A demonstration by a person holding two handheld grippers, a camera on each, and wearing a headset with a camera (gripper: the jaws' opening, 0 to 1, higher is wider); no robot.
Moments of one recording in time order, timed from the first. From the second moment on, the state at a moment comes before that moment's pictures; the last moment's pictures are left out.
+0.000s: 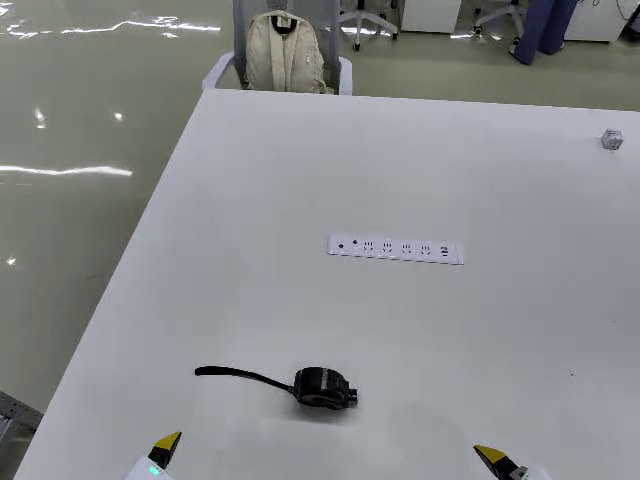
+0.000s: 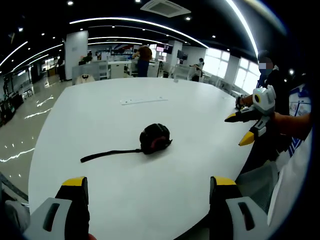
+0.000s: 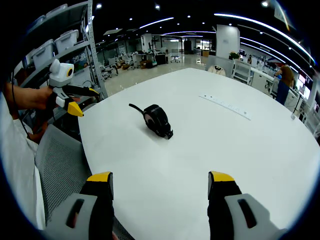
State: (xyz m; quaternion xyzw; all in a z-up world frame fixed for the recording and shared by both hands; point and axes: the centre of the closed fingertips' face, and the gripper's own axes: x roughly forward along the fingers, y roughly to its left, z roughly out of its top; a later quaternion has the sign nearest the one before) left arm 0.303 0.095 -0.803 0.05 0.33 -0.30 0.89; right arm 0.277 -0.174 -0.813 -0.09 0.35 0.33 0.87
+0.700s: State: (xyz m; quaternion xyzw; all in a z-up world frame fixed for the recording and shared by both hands) left arm 0.306 0.090 -0.804 0.05 0.33 -0.31 0.89; right arm 0.282 -0.176 -0.813 -0.10 0.35 0.33 0.87
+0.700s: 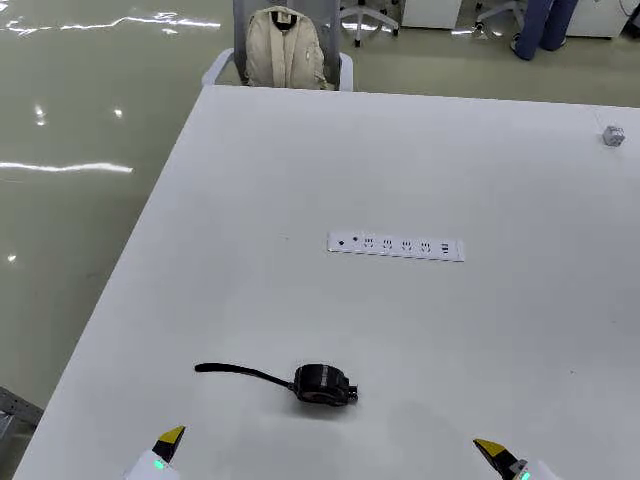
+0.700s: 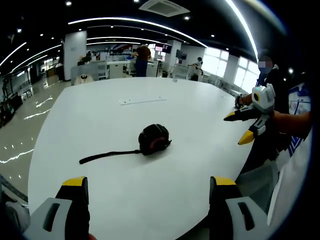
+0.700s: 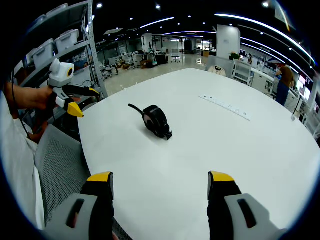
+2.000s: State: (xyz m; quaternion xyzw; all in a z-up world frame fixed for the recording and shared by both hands) left arm 0.325 0.083 -0.806 0.06 0.33 -0.32 0.89; right arm 0.299 -0.174 -0.819 -0.11 0.35 0.34 0.87
